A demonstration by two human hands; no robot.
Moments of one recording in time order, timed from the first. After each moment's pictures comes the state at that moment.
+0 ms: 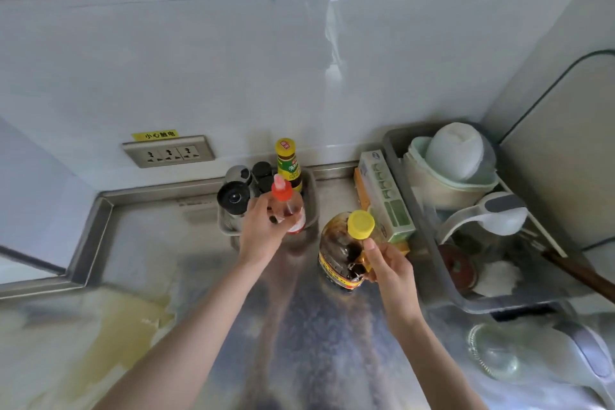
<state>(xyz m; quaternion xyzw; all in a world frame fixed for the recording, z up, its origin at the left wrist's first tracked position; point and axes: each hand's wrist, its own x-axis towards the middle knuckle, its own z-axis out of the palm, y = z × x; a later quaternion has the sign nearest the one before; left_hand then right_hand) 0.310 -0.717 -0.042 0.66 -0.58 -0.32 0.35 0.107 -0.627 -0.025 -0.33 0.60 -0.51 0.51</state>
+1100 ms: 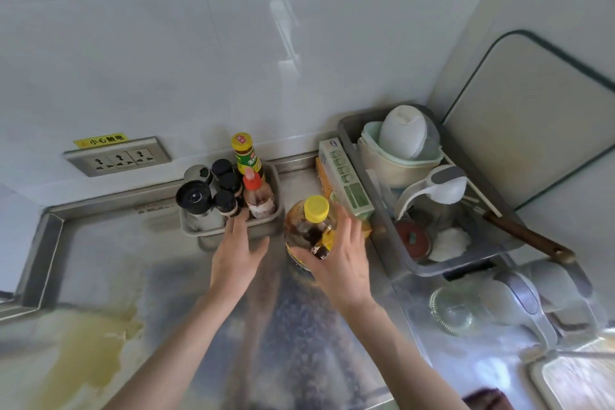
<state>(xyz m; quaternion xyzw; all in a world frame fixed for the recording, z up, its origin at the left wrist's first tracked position) 0.294 -0.667 -0.049 0.66 -0.67 -0.24 0.25 0.124 -0.619 -0.021 -0.58 0.71 -0.35 0.21</state>
